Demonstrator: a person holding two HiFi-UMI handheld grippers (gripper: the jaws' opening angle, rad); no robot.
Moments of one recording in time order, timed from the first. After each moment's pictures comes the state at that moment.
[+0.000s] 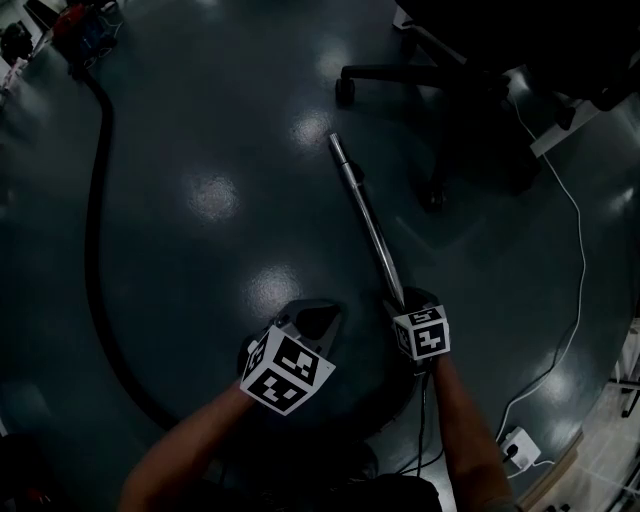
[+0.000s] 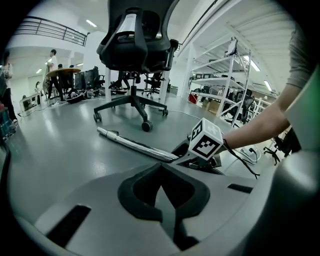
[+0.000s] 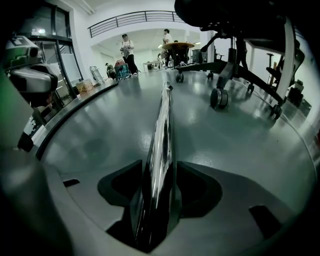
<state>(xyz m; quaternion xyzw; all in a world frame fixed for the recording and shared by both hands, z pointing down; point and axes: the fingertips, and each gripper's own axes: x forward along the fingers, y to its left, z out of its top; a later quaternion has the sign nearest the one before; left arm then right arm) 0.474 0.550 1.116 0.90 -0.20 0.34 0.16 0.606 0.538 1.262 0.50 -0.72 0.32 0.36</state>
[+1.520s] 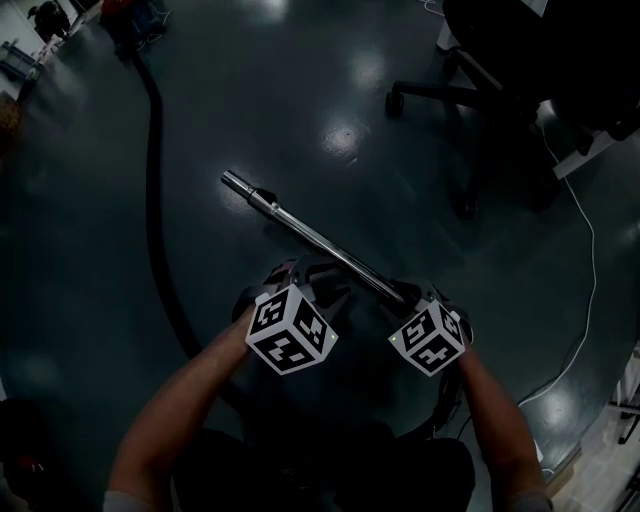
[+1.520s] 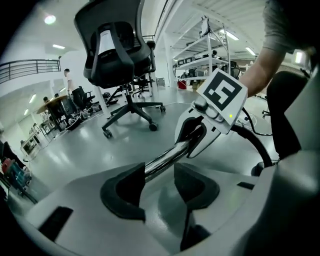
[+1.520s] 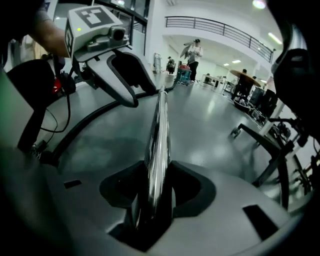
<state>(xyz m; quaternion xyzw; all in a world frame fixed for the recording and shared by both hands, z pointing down) 0.393 0.531 1.063 0.90 -0.17 0.41 0.00 0.456 0.549 1.118 0.29 -0.84 0.08 0.46</state>
